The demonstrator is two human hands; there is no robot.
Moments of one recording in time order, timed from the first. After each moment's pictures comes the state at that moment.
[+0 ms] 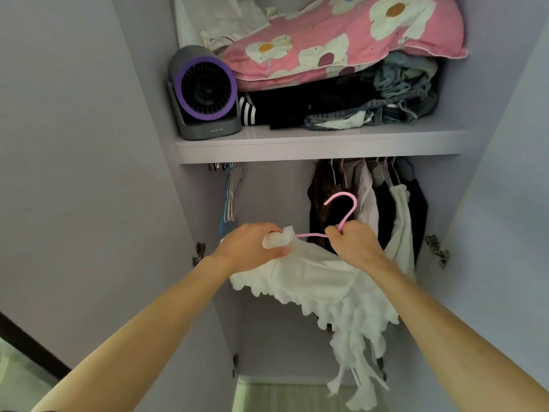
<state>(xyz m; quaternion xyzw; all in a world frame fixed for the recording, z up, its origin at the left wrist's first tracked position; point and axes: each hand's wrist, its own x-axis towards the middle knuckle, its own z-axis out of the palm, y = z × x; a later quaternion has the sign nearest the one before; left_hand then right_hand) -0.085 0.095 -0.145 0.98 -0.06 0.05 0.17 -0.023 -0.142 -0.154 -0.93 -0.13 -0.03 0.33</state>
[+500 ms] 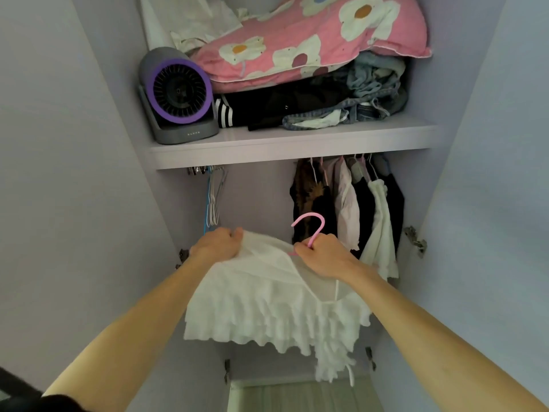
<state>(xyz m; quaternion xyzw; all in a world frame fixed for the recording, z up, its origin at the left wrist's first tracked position) -0.046 0.124 -0.163 0.95 0.17 -0.03 0.24 -0.041 -0.131 -0.167 -0.93 -0.19 0.07 0.31</state>
